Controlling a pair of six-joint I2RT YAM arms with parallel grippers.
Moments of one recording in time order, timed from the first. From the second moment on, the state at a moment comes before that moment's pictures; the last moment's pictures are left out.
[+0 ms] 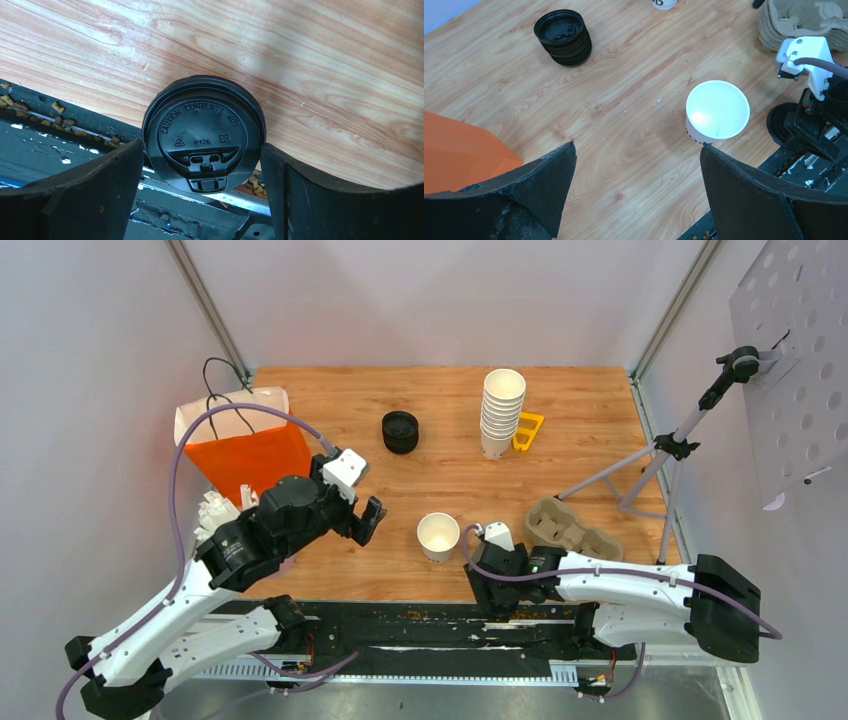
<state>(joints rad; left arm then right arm) -0.88 0.73 0.97 -0.63 -0.20 -0.03 1.19 1.14 0.59 -0.69 0.27 0.75</state>
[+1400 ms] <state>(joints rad) -0.73 0.84 0.97 -0.65 -0.08 -0.38 1.19 1.09 1.09 -0.86 0.35 0.58</state>
